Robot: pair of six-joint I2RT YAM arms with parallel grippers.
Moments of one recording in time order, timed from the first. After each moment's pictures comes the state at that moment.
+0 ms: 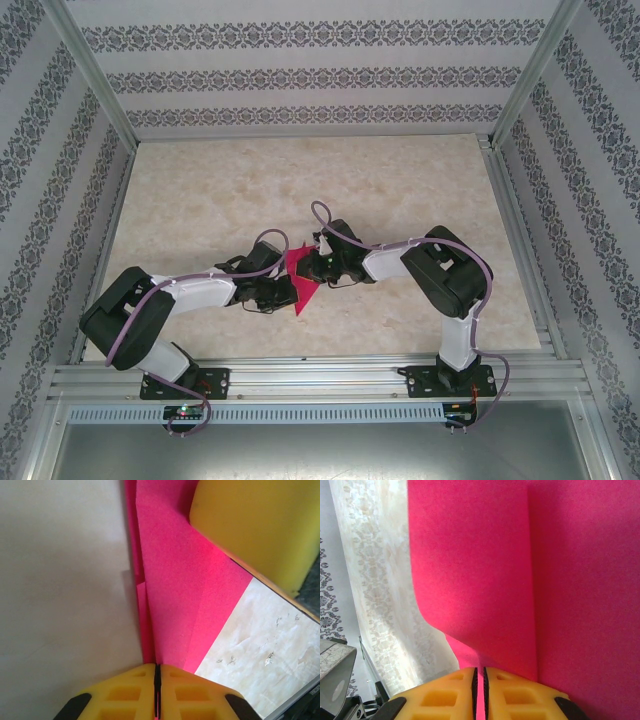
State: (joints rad) left arm -0.64 1.51 0.62 -0.17 0.35 -0.92; right arm 0.70 1.93 0.88 0.24 -0.54 0.97
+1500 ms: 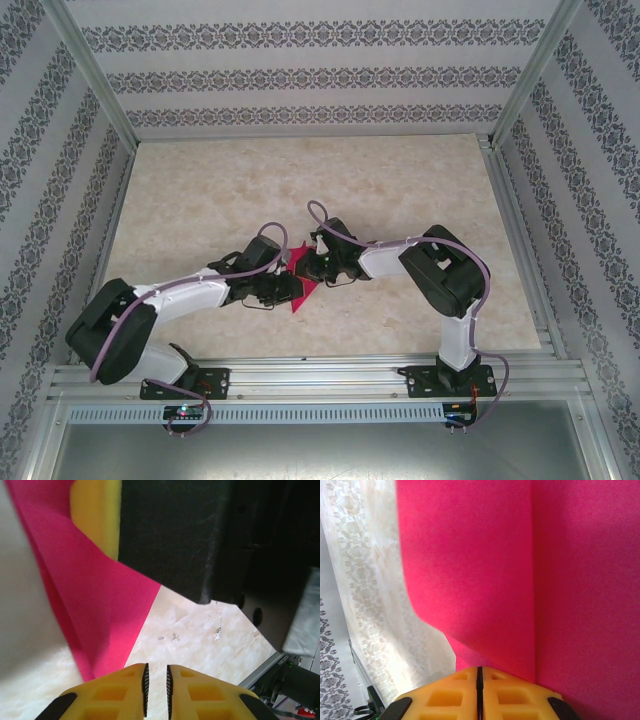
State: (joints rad) left arm -0.64 1.43 0.65 -0.18 0.43 -0.87; right arm 0.71 1.94 0.93 0.15 -0.51 0.96
